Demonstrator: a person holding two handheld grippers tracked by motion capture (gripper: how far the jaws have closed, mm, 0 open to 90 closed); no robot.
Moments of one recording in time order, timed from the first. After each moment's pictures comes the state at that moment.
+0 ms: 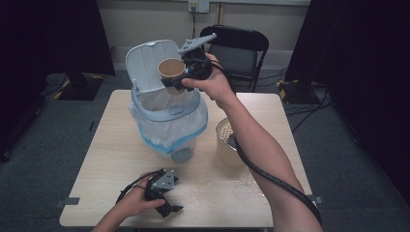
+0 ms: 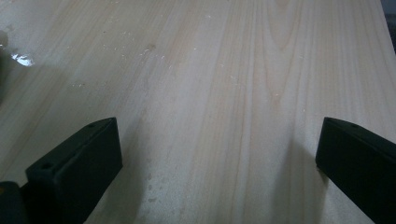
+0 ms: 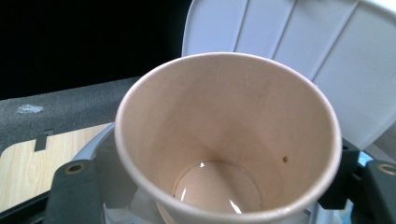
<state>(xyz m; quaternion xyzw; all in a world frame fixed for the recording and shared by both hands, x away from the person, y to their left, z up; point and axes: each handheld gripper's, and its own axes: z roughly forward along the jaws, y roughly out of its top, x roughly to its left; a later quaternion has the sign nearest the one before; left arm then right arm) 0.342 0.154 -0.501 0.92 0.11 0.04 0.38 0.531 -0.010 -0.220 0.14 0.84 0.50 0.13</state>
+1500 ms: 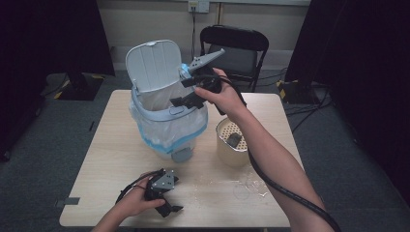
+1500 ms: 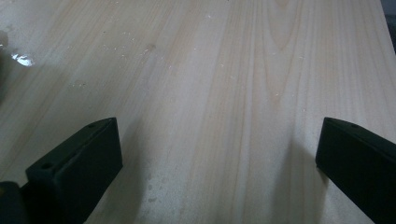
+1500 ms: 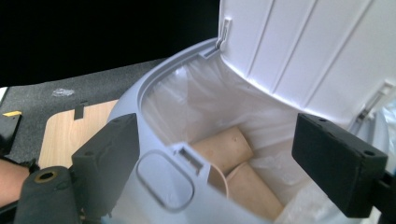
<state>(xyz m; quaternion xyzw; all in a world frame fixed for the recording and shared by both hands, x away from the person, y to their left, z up) 0.343 0.154 -0.501 0.92 0.10 0.04 0.38 0.504 -0.037 -0.245 0.14 0.86 0.49 0.08</state>
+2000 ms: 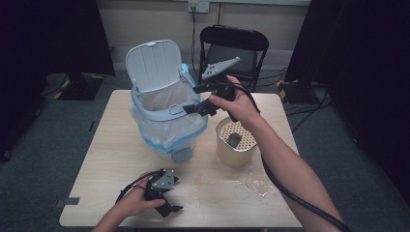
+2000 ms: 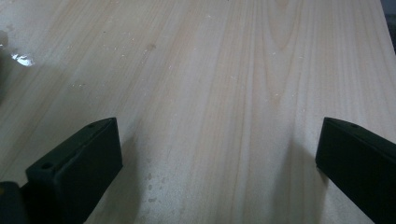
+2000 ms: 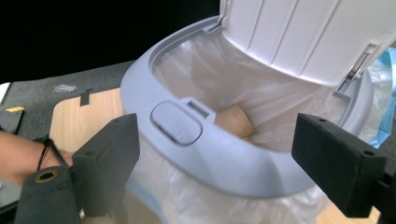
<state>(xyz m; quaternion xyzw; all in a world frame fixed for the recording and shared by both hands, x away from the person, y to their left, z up) 0.343 0.154 -0.501 0.92 0.10 0.04 0.38 0.488 -0.070 -0.252 0.14 0.86 0.48 0.08</state>
